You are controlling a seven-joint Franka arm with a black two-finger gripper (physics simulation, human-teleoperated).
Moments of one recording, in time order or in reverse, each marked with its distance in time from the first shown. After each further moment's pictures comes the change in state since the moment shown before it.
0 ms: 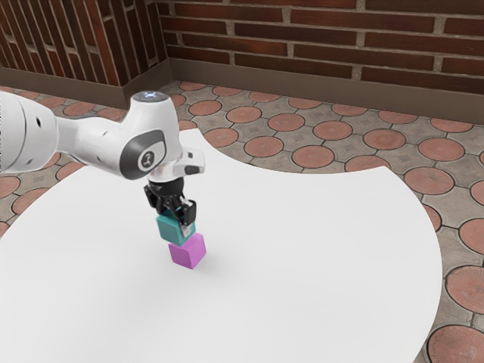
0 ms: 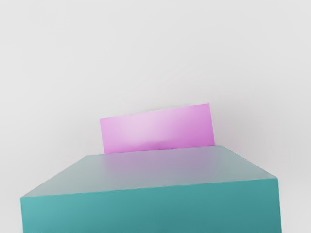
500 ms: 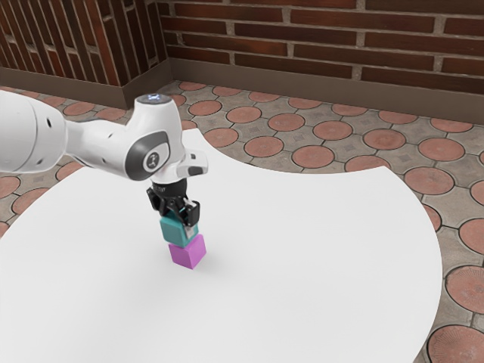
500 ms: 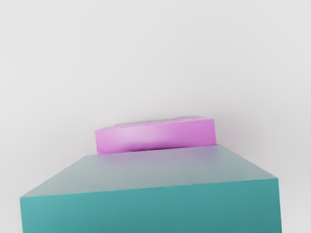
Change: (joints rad) arm 0.005 0.049 0.000 0.033 -0.033 0.001 -0.015
